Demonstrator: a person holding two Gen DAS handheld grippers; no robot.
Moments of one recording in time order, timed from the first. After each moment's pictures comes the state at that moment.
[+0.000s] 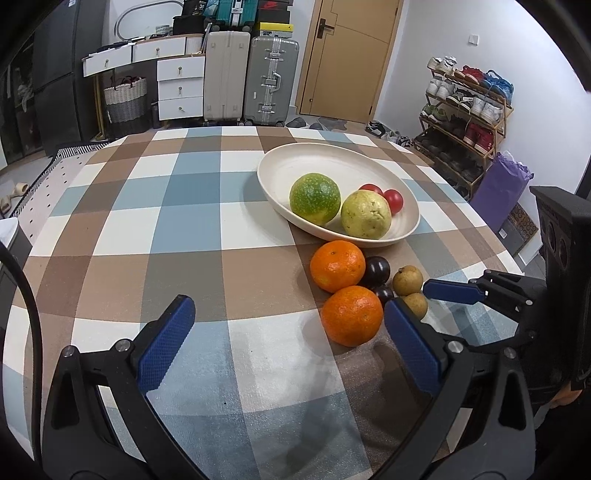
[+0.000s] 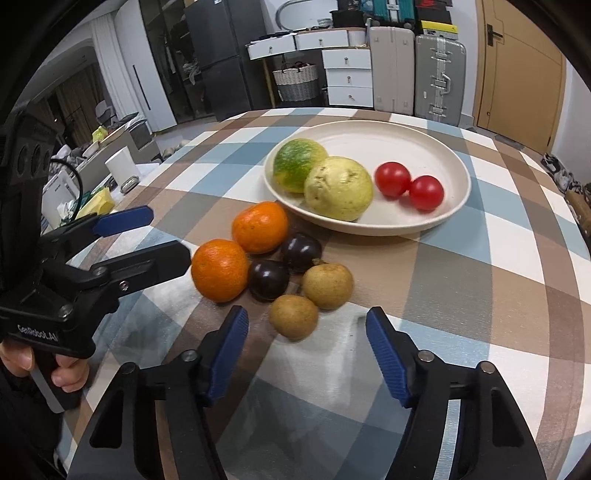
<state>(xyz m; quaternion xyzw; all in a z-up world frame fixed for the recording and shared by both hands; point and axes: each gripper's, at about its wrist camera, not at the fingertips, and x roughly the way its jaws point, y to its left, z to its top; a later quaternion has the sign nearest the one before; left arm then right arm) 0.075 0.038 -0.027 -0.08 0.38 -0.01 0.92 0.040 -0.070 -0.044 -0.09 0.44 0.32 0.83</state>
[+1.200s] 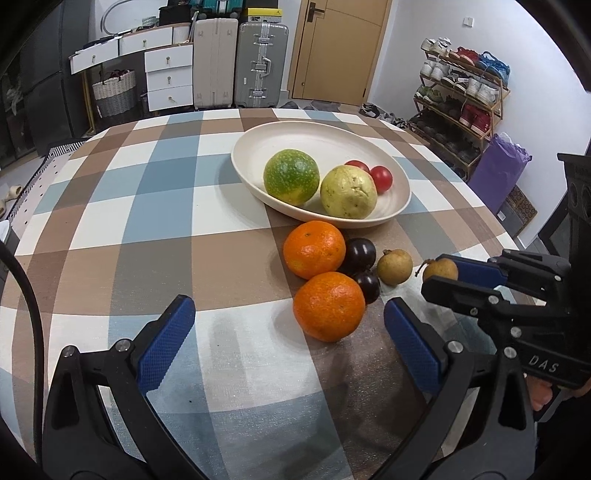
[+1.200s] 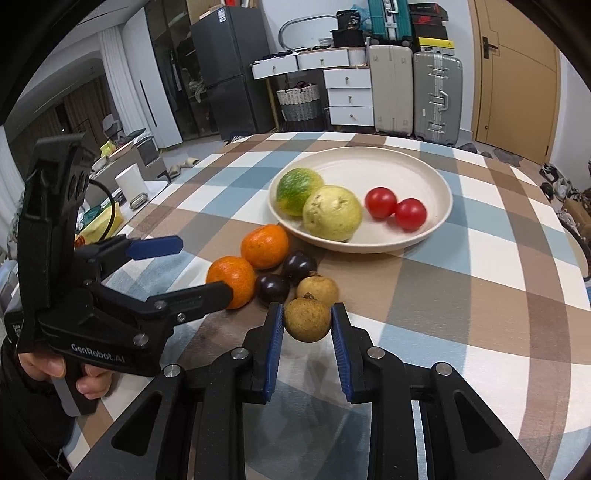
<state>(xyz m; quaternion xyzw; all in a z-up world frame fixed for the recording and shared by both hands) 0.089 0.014 -0.040 -0.07 0.41 -0.02 0.91 0.036 -0.094 -0.024 -0.06 0.41 0.33 0.85</state>
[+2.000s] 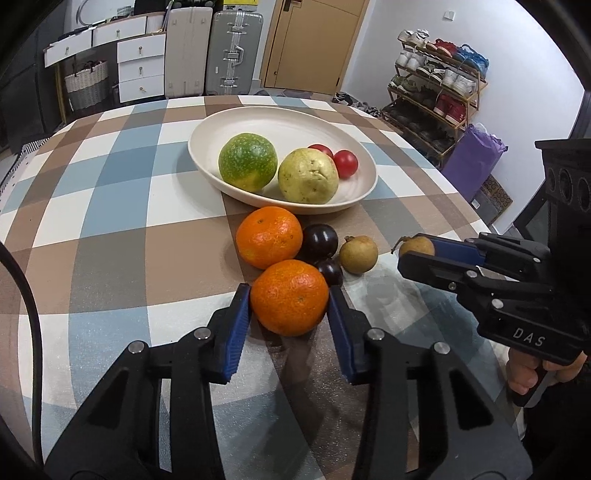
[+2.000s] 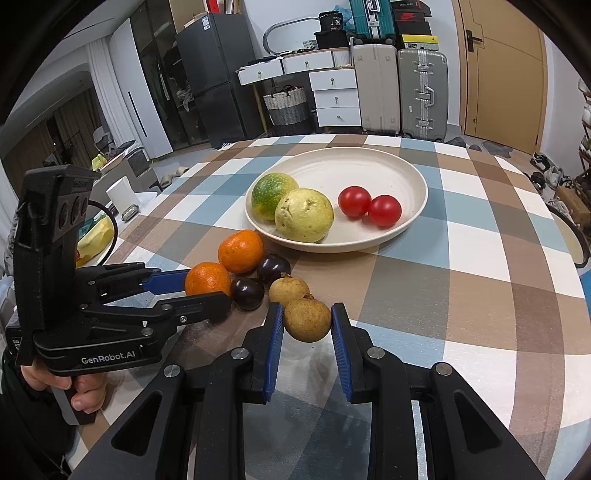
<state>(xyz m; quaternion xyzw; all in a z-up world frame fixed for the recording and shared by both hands) 0.094 0.001 -0.047 -0.08 0.42 -0.08 0.90 0.042 -0.108 -0.025 -0.05 0.41 0.32 0.86</state>
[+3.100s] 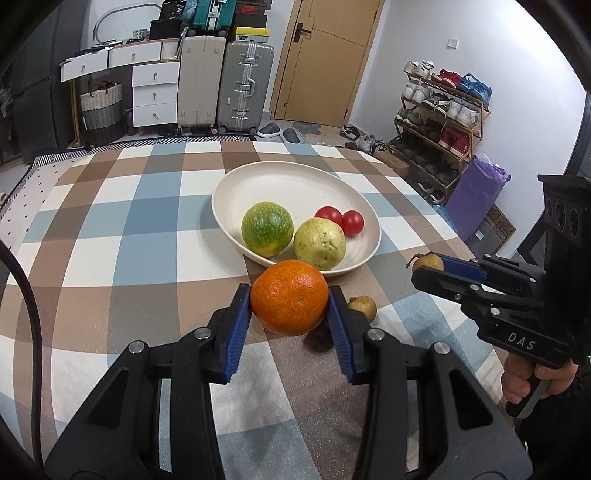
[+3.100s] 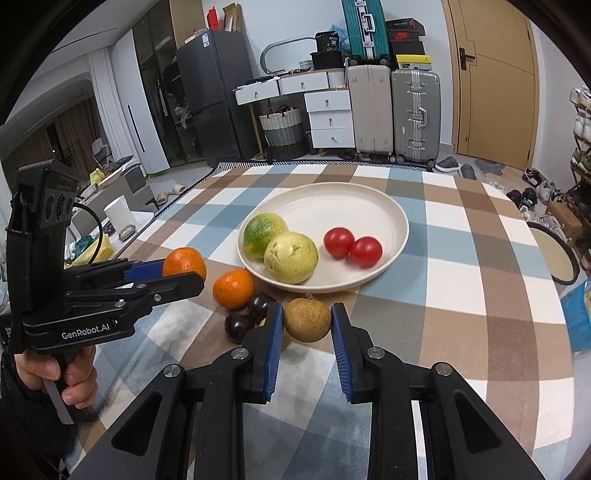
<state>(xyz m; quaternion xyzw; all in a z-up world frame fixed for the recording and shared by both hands) 0.094 0.021 -0.004 -0.09 0.36 -0.06 0.92 0.052 -0.117 0.002 -0.04 0.37 0.31 0.88</state>
